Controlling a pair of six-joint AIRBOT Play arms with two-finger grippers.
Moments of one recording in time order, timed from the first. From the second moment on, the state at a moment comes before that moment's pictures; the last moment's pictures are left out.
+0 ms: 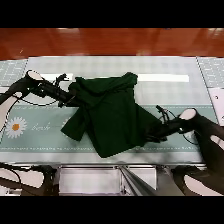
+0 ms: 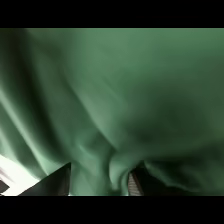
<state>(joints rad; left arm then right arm) 0.04 -1.67 1.16 0.79 -1.33 -1.33 0.13 -1.22 0.50 -0.75 1.10 1.38</state>
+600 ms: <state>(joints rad) 0.12 -1.56 1.33 0.69 -1.37 -1.32 0.21 -1.34 1.22 -0.80 1.14 1.36</state>
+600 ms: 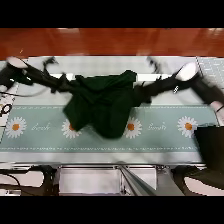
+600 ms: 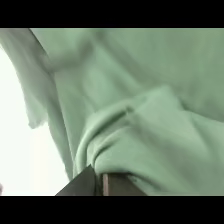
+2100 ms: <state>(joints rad) 0.13 -0.74 1.52 1.21 -1.27 -1.52 0.02 -0.69 1.07 -1.09 1.39 1.54</state>
